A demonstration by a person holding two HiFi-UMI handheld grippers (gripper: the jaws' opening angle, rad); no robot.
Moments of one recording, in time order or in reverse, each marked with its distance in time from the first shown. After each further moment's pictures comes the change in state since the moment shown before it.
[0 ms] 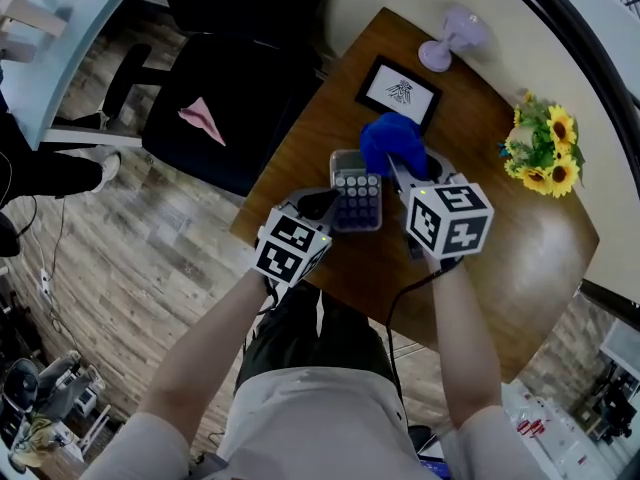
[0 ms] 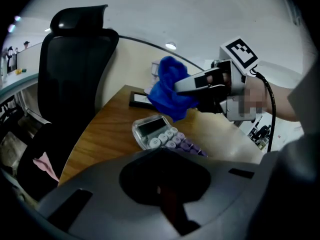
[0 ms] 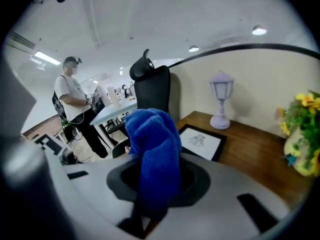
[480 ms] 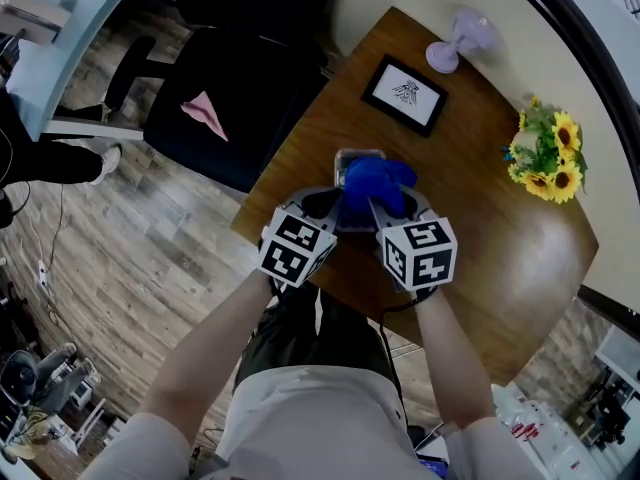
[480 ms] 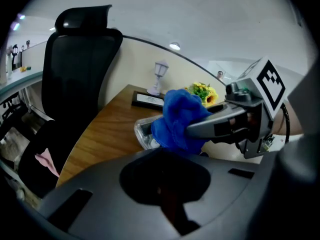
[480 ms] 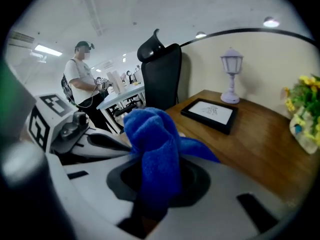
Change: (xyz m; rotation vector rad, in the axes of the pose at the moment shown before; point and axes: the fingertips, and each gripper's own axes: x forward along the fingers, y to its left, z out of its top) left arm -0.001 0.002 0.000 -0.033 -0.003 0.028; right arm 0.002 0.045 -0.079 -0.042 0.153 0.049
